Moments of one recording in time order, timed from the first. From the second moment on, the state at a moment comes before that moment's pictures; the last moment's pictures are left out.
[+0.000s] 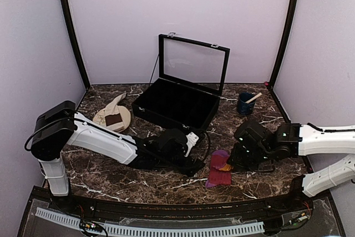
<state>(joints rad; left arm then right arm) -1.17 1.89 1.04 0.17 -0.10 -0.27 1.05 1.13 0.71 -0.65 0.16 1.30</state>
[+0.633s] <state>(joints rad) -1.17 1.77 0.96 0.20 -0.05 -0.23 0.97 1.31 0.84 -0.61 0.27 1.17</state>
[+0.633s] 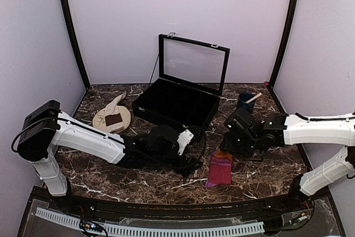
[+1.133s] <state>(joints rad) -1.20 1.75 0.96 0.18 0.05 -0.14 0.99 1.27 0.86 -0.66 0.44 1.08</state>
